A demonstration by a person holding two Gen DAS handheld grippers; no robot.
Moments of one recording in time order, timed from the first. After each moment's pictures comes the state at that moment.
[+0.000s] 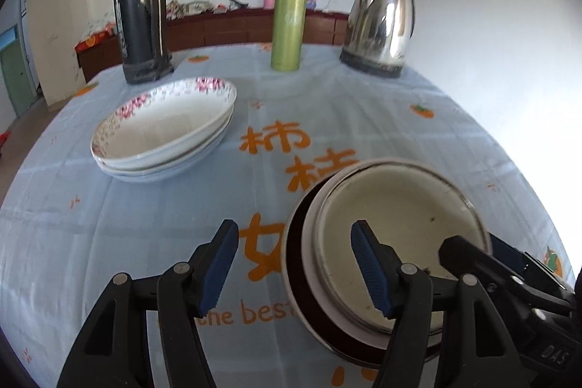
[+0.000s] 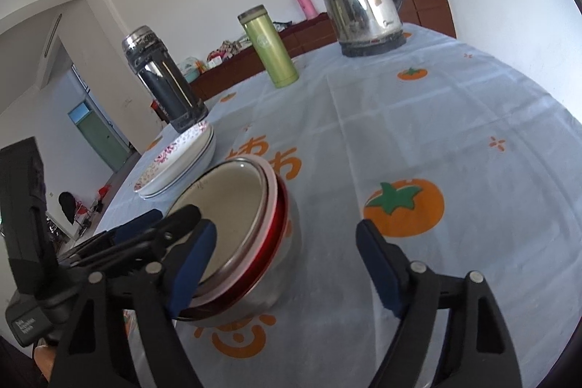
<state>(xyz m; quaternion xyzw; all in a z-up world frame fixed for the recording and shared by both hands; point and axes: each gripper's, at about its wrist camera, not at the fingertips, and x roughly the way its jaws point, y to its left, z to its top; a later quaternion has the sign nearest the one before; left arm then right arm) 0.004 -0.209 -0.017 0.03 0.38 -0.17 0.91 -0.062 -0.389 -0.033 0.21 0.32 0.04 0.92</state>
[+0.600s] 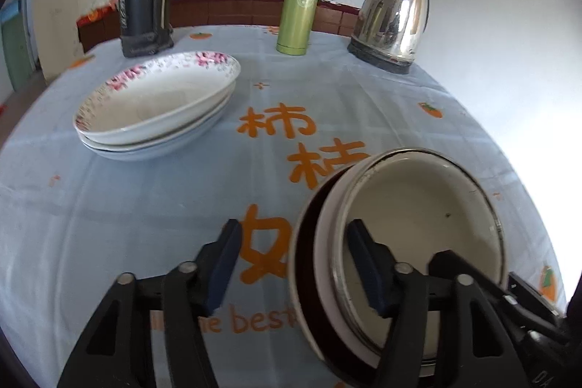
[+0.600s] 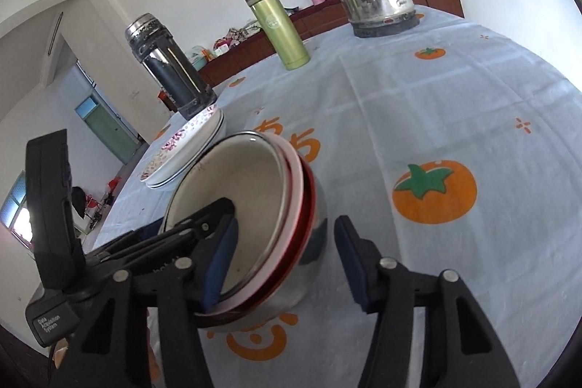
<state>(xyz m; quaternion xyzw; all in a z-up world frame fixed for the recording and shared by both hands) 0.016 -0.206 -0.032 -0.01 0.41 -0.18 0.90 -0.053 -0.376 -0.040 0.23 0.33 0.07 0.91</state>
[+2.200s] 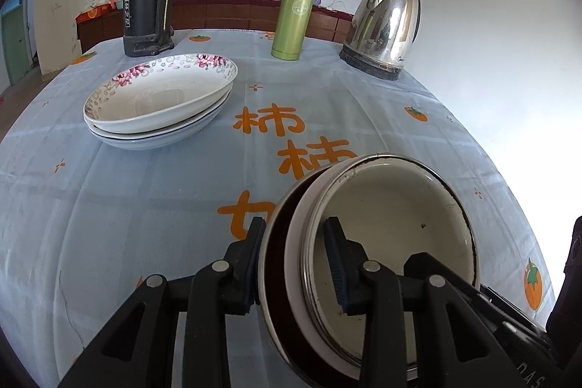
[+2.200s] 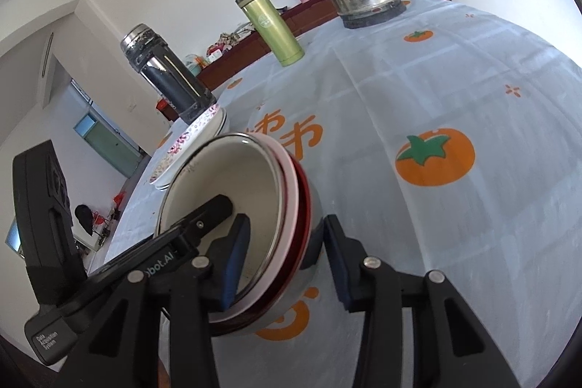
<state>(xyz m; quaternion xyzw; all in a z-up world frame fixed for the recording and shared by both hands) -0.004 -0.200 -0.023 -0.03 0.40 -0.18 0.90 -0.068 -0.371 -0.042 0.28 0.33 0.05 0.90</state>
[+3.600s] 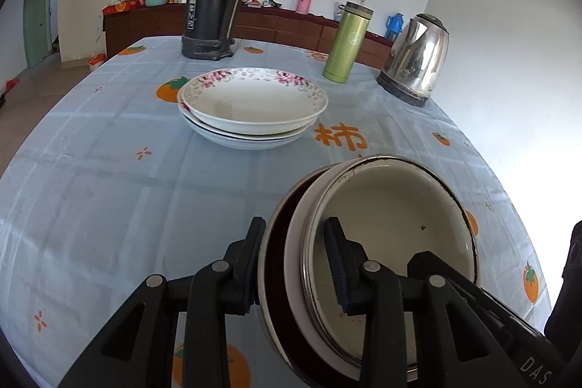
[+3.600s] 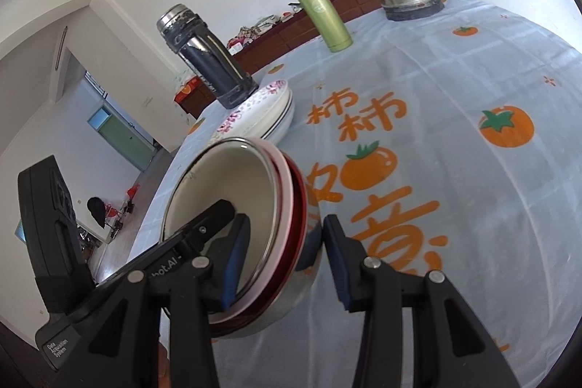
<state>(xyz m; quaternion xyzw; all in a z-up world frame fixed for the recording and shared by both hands) -0.018 -0.103 -0.004 -0.06 0.38 -0.15 0.91 -0.073 -0.283 -0.021 0.27 0.33 0.09 0.90</state>
